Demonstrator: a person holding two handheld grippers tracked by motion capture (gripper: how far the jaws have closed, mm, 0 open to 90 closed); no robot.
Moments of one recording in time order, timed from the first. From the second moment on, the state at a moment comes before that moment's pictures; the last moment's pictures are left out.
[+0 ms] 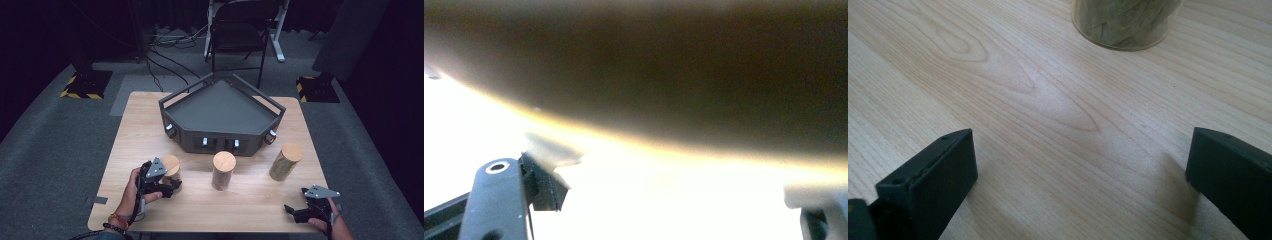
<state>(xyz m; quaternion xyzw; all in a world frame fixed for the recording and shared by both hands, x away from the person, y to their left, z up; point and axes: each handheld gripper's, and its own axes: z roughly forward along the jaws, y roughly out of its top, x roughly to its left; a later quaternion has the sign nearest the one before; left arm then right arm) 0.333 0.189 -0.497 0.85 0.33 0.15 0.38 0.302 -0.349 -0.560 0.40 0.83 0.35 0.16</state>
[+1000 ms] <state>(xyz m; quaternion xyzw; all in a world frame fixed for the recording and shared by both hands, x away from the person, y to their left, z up) 0.350 0.197 -0.466 0.85 0.35 0.17 0.37 0.302 -0.349 -0.560 0.40 0.83 0.35 0.16</state>
